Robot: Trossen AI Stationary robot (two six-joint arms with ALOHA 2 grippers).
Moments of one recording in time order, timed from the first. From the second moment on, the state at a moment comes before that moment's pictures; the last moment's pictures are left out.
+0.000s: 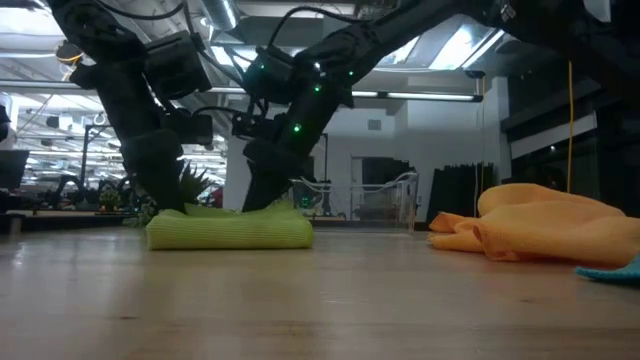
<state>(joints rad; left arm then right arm) 0.16 1.28 0.51 -0.31 -0.10 -0.29 -0.15 2.34 1.86 -0.51 0.00 -0.17</state>
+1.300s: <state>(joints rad) 0.16 1.28 0.51 -0.30 -0.09 -0.29 -0.18 2.39 2.01 -0.69 -0.08 -0.24</state>
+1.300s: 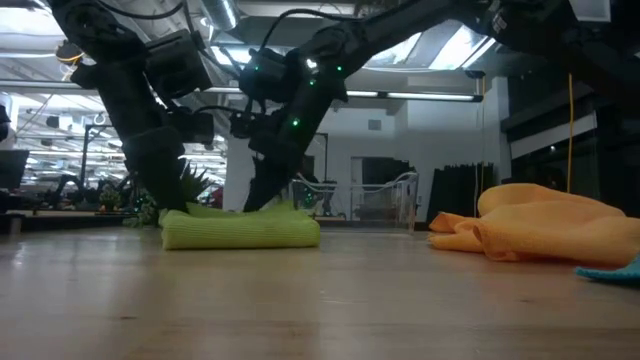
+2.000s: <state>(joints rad) 0.16 1.28 0.51 -0.30 -0.09 -0.29 -0.17 2.41 2.01 -0.61 -0.08 -0.24</state>
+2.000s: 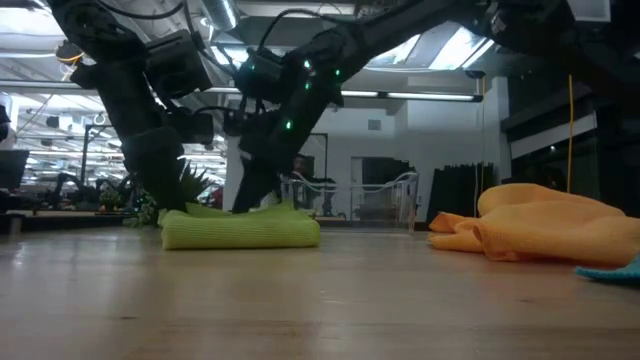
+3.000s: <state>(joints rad) 0.16 1.28 0.51 -0.29 -0.09 -0.28 -0.18 2.48 2.11 -0.75 -0.08 -0.24</state>
